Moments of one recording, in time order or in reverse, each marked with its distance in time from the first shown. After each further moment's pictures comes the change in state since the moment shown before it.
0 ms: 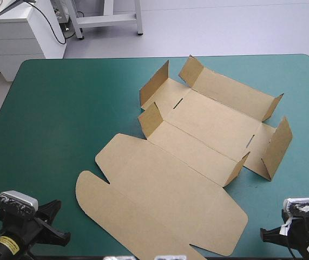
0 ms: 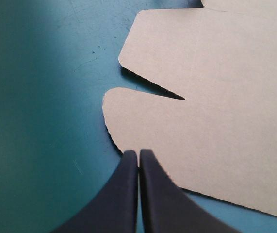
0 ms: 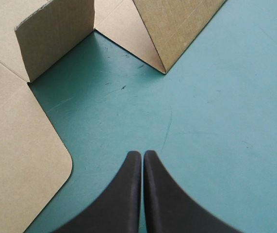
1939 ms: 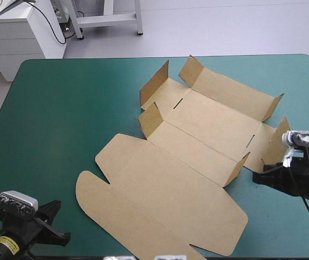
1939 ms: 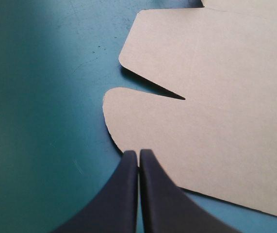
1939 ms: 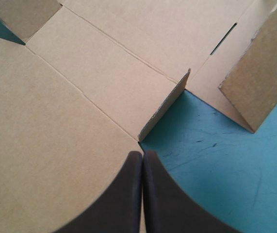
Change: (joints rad) left arm 0.000 0.000 0.000 0.001 0.000 0.000; right arm 0.000 0.560 -0.489 0.287 0.136 0.030
